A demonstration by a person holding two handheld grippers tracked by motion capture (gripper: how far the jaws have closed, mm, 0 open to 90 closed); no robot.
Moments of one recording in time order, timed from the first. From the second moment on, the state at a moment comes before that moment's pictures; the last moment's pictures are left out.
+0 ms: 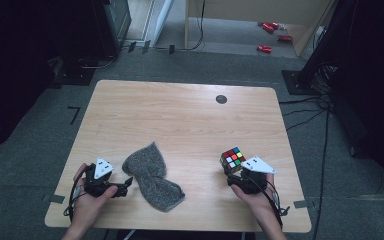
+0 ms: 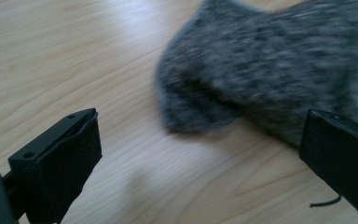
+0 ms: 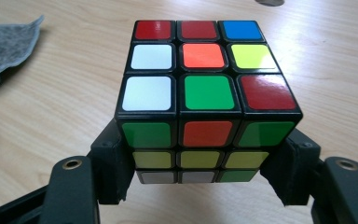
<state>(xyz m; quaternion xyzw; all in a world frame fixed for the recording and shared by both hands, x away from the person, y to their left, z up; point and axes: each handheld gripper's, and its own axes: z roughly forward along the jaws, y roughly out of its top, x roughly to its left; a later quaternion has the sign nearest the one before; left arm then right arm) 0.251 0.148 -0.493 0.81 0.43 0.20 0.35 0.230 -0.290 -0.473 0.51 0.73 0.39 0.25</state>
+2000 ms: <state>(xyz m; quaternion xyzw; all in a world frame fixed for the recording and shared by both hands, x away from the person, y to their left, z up) 0.273 0.051 -0.453 0.83 0.23 0.10 0.50 0.218 -0.246 -0.485 0.40 0.79 0.42 0.21</state>
